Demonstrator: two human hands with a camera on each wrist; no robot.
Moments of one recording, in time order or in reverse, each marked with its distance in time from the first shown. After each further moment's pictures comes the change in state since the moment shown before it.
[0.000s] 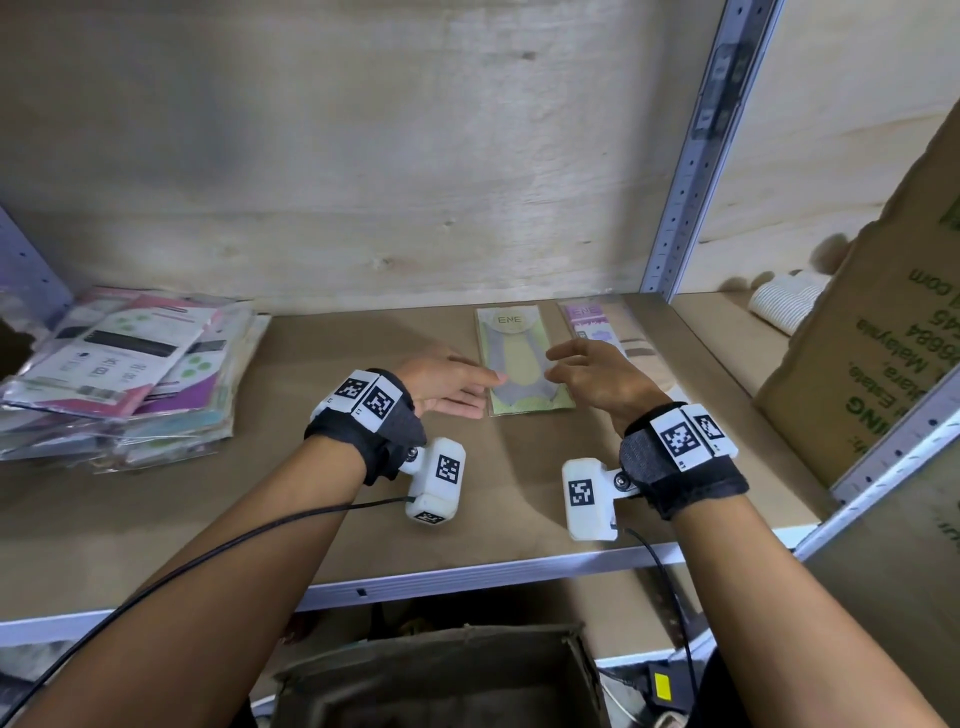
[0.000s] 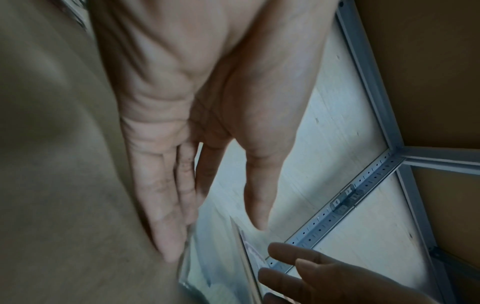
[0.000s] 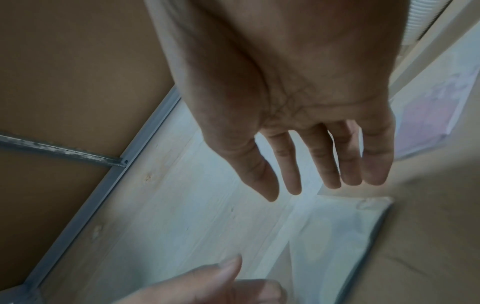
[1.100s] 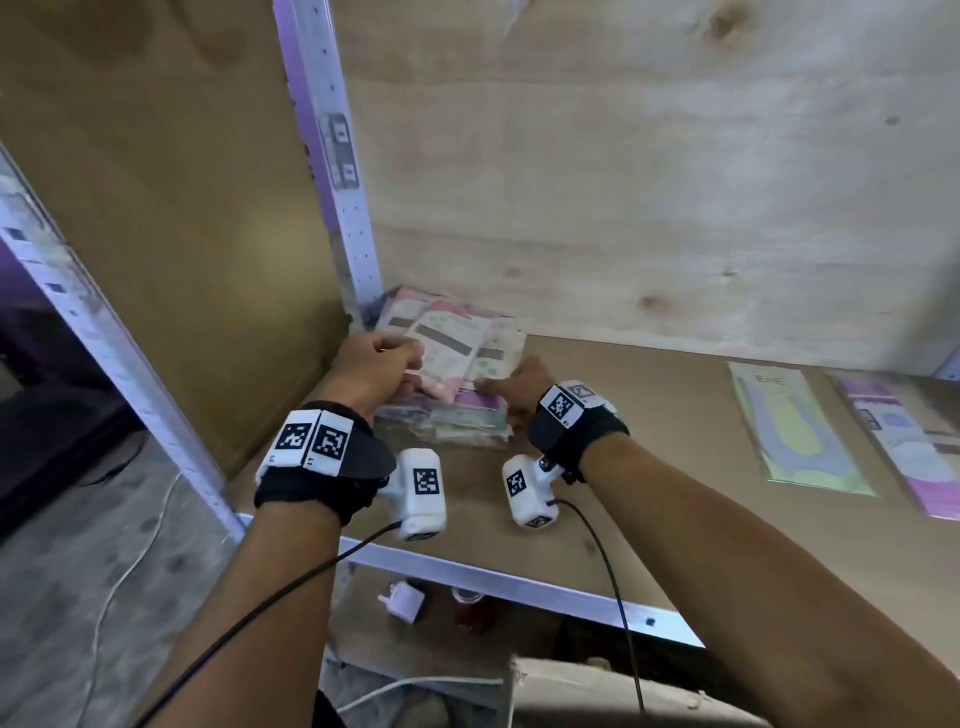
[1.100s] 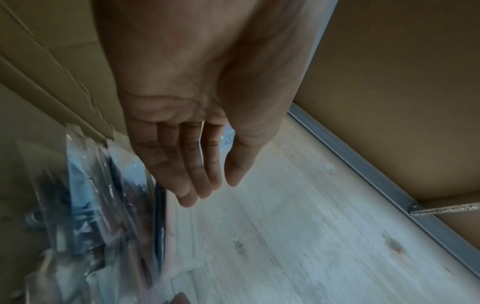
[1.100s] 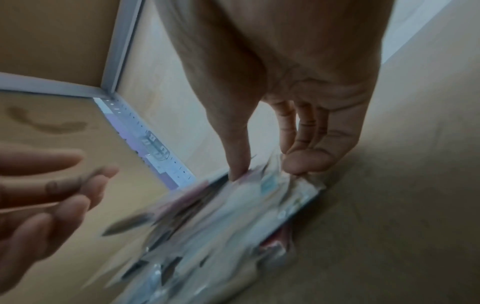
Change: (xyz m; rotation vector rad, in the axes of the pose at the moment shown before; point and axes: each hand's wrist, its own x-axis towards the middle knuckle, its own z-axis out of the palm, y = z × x) left_hand -0.170 -0.094 -0.281 -0.200 0.807 0.123; right_hand 0.022 -0.178 0.325 -0.040 -0.323 -0.107
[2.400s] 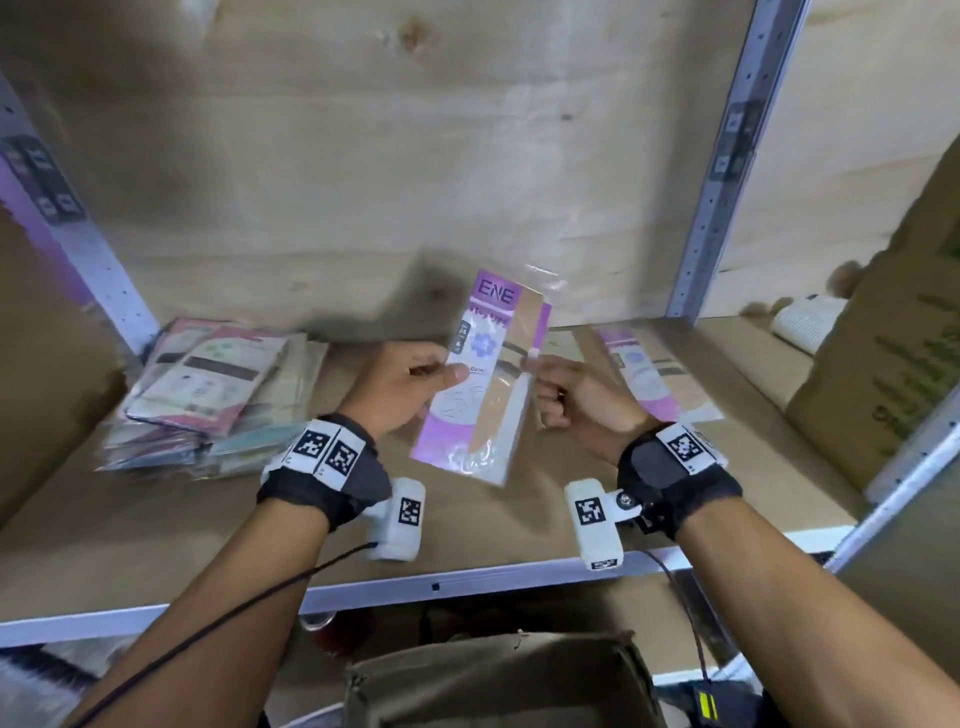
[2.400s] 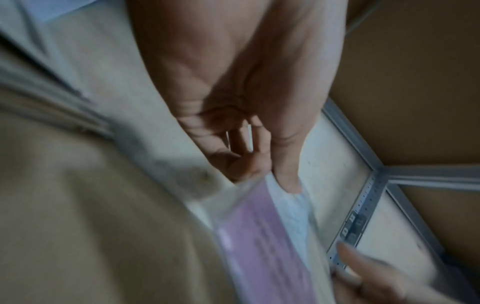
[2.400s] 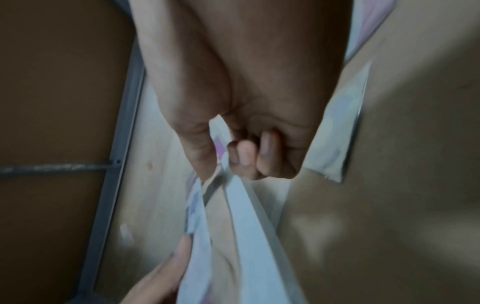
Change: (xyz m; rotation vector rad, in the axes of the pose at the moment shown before) left_hand -0.077 0.028 0.219 0.211 -0.571 0.539; right_hand -0.151 0.140 -0.229 0.810 0.005 -0.116
